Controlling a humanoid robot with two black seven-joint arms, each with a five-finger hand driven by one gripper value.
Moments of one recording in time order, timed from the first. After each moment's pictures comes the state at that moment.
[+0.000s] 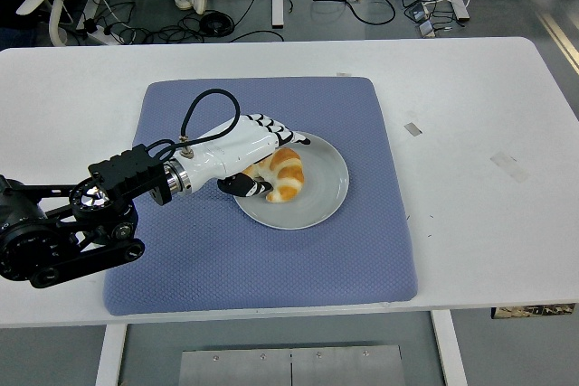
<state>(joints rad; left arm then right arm) -1.02 0.43 0.00 -1.33 1.63 0.41 0.00 -0.08 0.00 0.11 0.16 -0.10 -0.06 0.21</state>
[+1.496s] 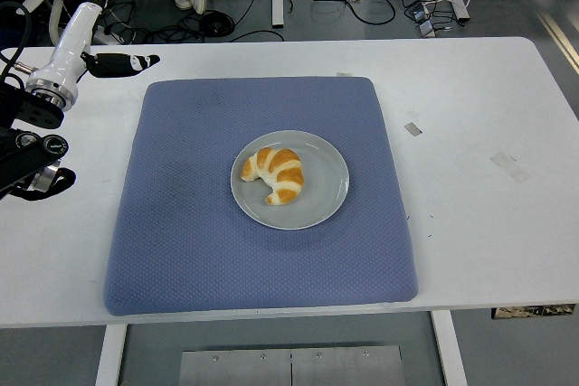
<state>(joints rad) -0.90 0.58 -0.39 -1.15 0.84 0.60 -0.10 -0.08 0.00 0.11 0.16 -0.10 -0.06 0.21</state>
